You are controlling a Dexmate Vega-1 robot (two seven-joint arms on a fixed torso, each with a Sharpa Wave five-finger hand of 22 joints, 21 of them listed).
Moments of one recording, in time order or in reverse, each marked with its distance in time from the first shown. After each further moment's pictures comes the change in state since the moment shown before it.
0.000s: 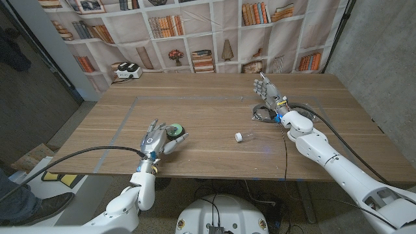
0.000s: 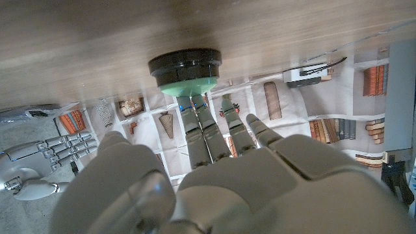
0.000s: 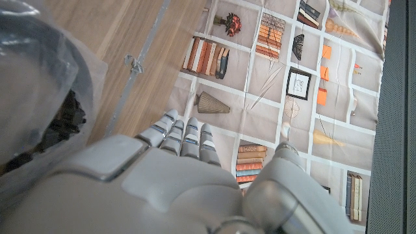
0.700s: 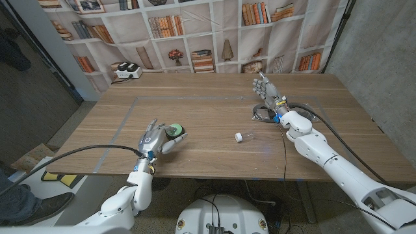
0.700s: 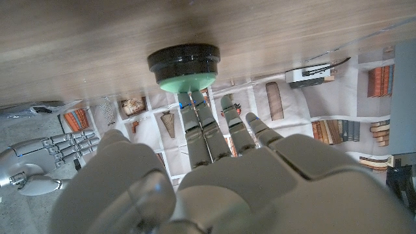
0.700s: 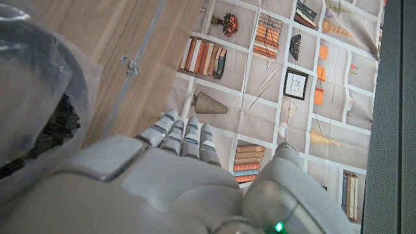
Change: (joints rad) left arm 0.024 0.031 -0.038 -0.037 -0.018 -0.019 0.012; left_hand 0.015 -0.003 0.000 0.000 0.000 0.029 0.011 0.004 0.001 0.039 0.014 -0.003 -0.001 0.034 -0.002 0.000 0.000 0.024 0.005 0.007 0.000; right arm -0.004 0.008 -0.001 0.000 -0.005 0.018 -0.002; right_hand 0.000 0.000 -0.004 -0.004 0.000 0.000 0.000 0.000 0.000 0.005 0.005 0.000 0.000 0.000 0.000 0.000 0.000 -0.004 -0.004 0.000 0.000
